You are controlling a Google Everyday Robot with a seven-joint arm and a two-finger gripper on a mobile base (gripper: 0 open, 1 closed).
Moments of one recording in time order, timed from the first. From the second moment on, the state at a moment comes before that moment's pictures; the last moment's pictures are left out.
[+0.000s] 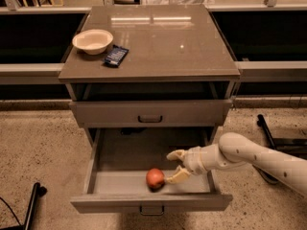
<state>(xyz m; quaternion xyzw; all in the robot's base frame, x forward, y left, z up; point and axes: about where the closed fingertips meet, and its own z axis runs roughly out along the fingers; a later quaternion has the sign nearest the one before) 0.514 -0.068 0.500 -0.56 0.69 0.31 0.33</state>
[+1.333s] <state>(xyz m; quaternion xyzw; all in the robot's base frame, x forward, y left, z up) 0.520 0.001 0.421 -0.61 0.66 0.33 0.29</state>
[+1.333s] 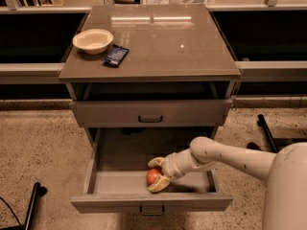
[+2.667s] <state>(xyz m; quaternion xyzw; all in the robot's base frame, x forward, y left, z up) 0.528 0.001 0.413 -0.63 0.65 0.32 0.27</state>
